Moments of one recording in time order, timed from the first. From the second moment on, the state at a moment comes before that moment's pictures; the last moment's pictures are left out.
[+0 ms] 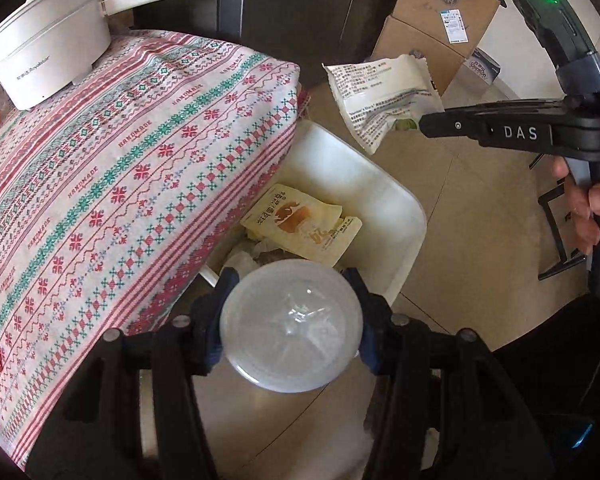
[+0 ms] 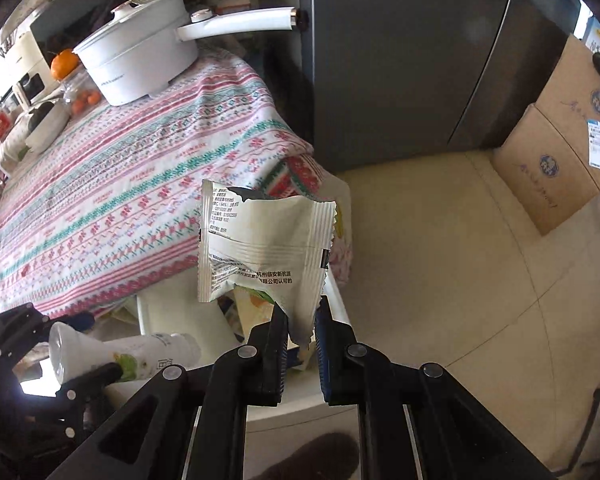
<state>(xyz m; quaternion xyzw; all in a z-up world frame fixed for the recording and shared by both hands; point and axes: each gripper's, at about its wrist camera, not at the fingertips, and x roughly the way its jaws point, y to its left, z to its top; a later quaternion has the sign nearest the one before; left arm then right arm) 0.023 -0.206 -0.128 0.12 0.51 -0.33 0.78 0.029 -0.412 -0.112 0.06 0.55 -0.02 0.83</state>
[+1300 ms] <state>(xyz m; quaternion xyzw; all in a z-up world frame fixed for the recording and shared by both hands) 0.018 -0.145 -0.089 0.09 0.46 -0.22 0.85 0.024 -0.387 -0.113 0.03 0.55 -0.01 0.83</state>
